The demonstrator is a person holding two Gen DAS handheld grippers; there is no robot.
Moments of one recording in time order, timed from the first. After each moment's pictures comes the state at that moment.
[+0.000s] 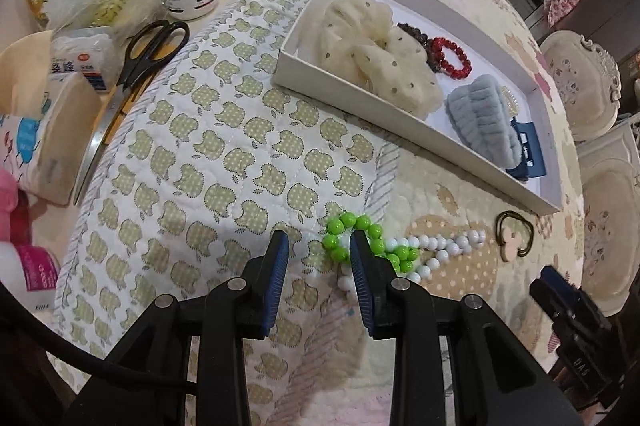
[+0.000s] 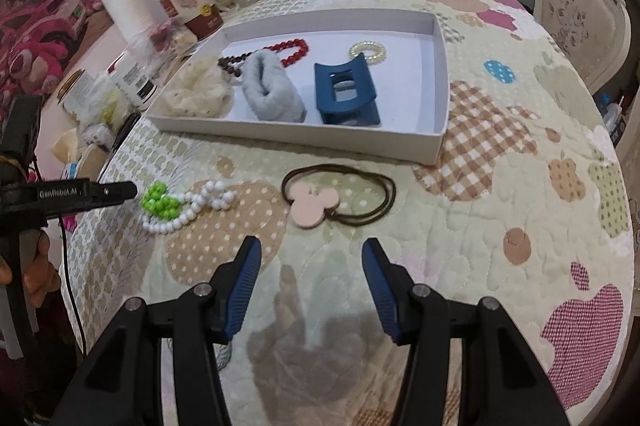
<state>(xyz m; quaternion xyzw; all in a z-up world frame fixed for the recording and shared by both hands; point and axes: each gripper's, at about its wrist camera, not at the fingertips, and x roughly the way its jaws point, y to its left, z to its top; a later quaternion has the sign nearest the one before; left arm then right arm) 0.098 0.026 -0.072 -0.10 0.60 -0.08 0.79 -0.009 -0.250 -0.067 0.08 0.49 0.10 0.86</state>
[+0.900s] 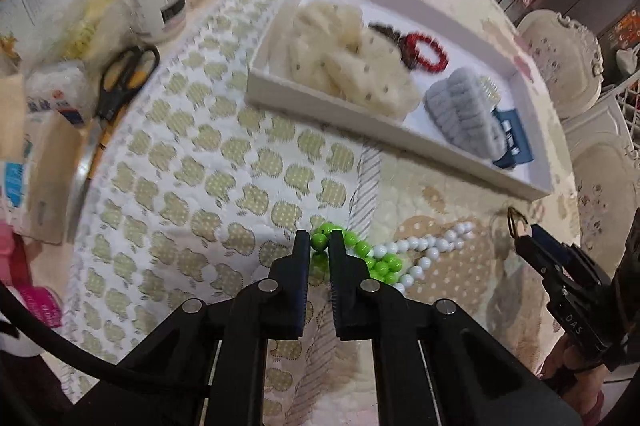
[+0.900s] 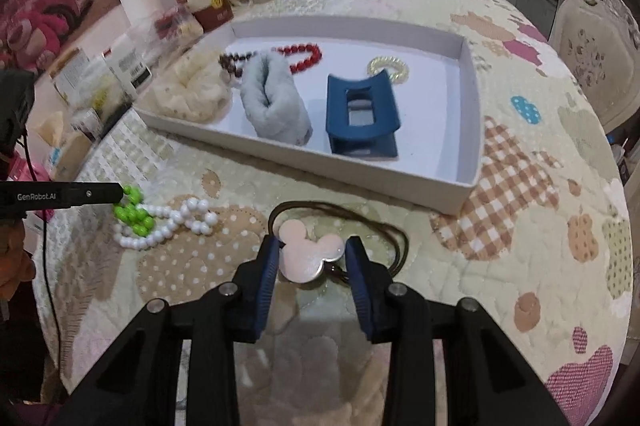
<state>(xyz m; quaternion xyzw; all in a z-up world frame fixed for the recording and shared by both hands) 0.106 0.015 -0.062 -0.08 0.58 -0.12 0.80 0.018 -0.239 -0.076 0.03 0.47 0.11 0.88</state>
